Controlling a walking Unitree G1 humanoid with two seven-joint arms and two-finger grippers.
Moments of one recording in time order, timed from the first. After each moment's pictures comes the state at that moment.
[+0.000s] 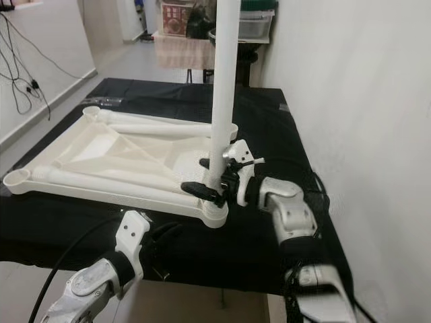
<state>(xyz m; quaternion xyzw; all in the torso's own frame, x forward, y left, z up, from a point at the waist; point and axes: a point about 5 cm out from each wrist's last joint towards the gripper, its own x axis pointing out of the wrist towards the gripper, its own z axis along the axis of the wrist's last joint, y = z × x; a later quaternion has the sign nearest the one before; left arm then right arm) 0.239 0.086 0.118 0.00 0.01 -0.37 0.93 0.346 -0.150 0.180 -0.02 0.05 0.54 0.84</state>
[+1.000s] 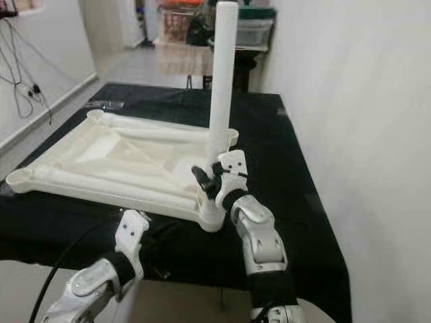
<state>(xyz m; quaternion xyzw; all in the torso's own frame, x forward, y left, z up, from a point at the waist) 0.238 0.088 0.119 -0.01 0.01 -0.36 0.93 0.335 -0.123 0.153 0.01 0.04 0.20 0.98</state>
